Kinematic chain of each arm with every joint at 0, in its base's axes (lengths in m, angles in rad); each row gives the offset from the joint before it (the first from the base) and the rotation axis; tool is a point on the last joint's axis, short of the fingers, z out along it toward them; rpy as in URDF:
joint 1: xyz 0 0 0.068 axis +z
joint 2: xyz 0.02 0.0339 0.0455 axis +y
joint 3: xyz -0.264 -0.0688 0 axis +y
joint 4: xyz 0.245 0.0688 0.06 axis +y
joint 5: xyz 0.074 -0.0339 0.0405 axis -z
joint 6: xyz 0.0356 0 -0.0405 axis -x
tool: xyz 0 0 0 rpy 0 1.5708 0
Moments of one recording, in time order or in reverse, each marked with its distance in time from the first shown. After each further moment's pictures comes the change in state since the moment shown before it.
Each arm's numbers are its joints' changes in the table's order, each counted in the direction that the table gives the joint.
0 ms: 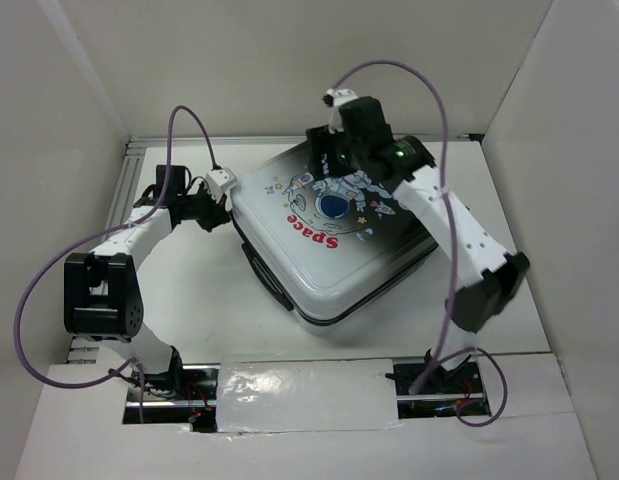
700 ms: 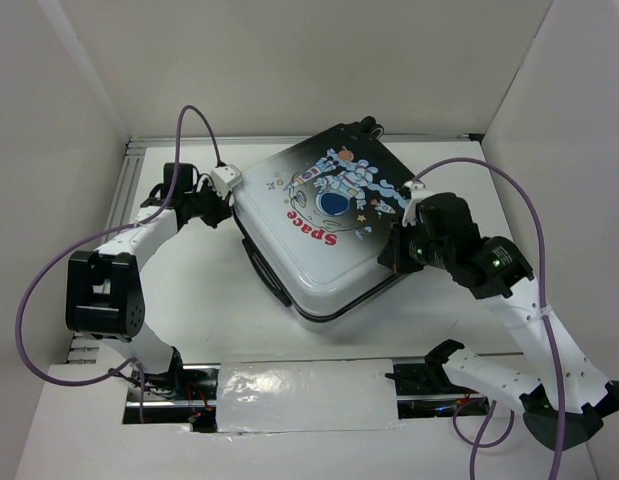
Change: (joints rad) left arm -0.045 0.008 0.001 -0.072 -0.129 0.062; right arm -0.040 -0.821 0.746 0.200 -0.135 -0.219
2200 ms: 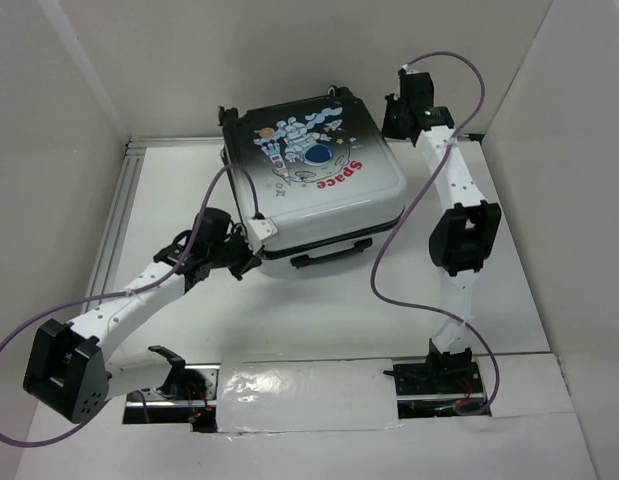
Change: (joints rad) left arm -0.369 -0.426 0.316 0.068 -0.153 0.121; right arm -0.409 1.252 -1.021 -0.304 0.111 0.145
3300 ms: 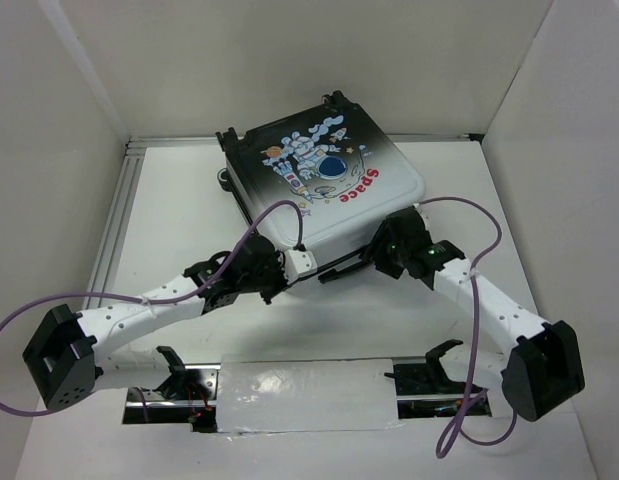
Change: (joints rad) left arm -0.414 0.023 0.000 -0.050 -0.208 0.087; right arm 0.272 -1.070 1.502 -0.189 0.035 -0.693
